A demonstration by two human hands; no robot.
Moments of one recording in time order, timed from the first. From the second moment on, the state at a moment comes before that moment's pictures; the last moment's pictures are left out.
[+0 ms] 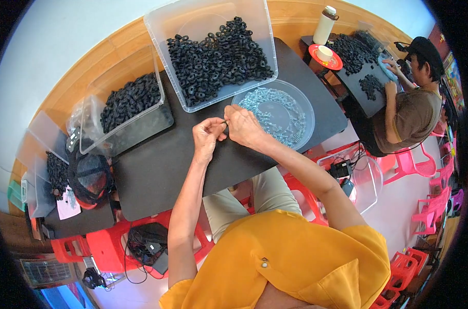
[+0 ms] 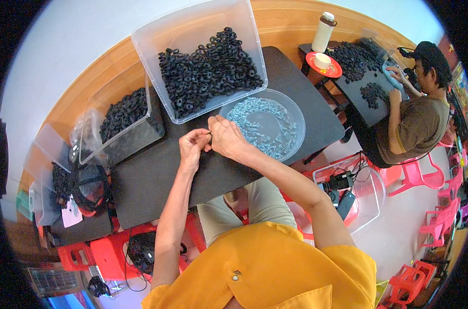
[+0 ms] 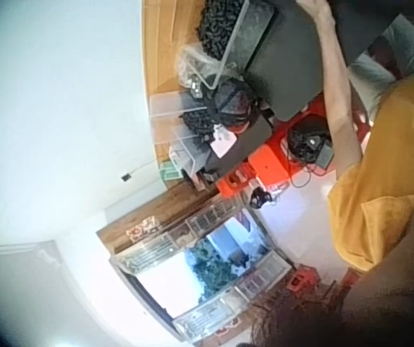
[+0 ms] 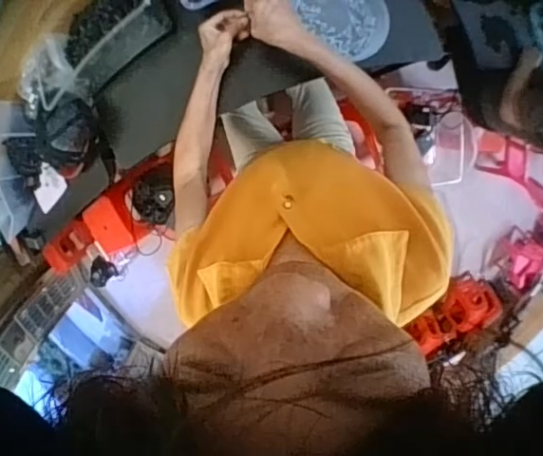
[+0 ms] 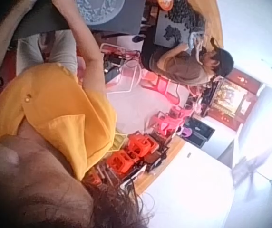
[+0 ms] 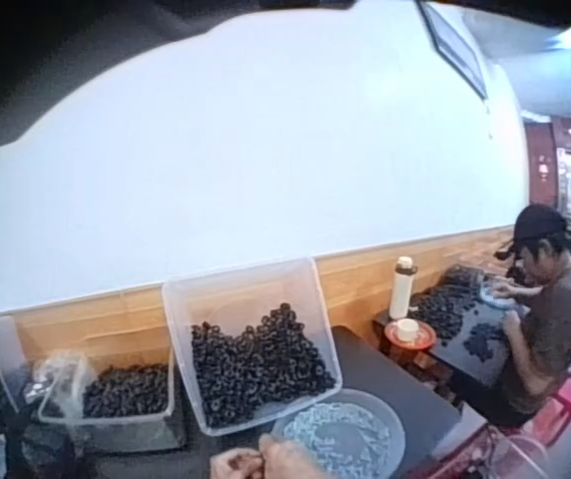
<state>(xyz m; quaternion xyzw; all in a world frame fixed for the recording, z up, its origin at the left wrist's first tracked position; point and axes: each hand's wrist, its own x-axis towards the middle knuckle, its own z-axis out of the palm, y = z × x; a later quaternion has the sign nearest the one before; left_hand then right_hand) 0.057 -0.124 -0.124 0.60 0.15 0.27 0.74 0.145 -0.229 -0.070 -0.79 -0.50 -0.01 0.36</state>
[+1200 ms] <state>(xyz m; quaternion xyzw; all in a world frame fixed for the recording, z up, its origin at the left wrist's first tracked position) 0.056 -0.118 -0.121 0.59 0.16 0.27 0.75 0.116 -0.232 -0.071 -0.75 -0.58 -0.21 0.22</state>
